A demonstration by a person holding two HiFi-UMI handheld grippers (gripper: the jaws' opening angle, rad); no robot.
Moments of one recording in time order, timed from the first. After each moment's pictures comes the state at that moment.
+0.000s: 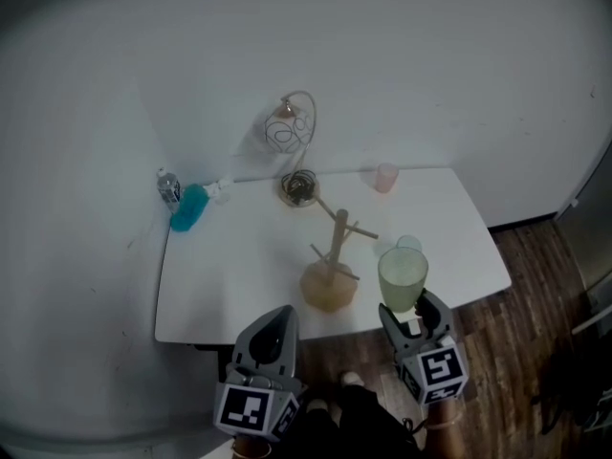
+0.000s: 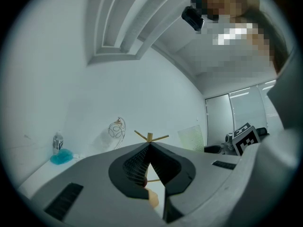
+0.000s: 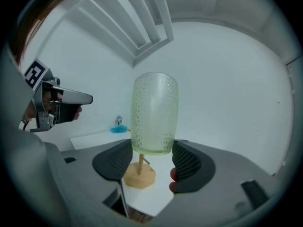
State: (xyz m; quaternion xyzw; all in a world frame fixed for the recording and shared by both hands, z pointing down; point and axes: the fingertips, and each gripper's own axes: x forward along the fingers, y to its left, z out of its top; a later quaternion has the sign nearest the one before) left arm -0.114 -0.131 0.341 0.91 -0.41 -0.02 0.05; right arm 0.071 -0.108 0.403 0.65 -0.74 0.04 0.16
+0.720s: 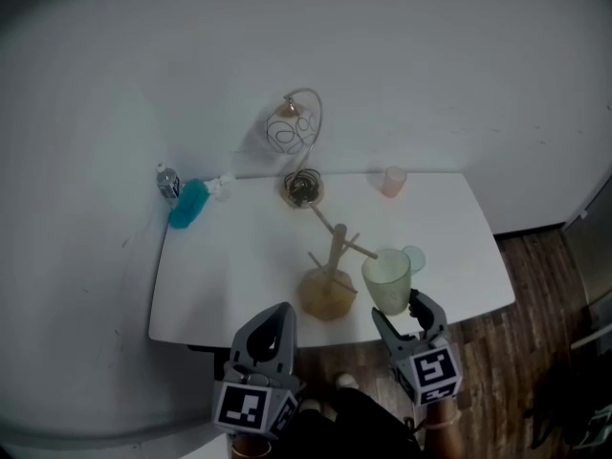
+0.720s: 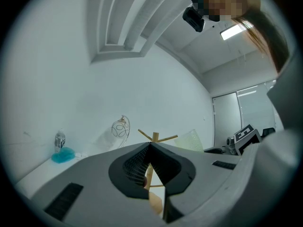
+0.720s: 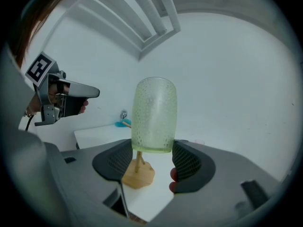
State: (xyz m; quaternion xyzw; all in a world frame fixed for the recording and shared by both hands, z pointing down) left arm -0.092 -0.164 0.344 0.89 -0.44 -0.02 0.07; right arm 0.082 -0.151 0.417 0.60 -0.78 0.03 0.18
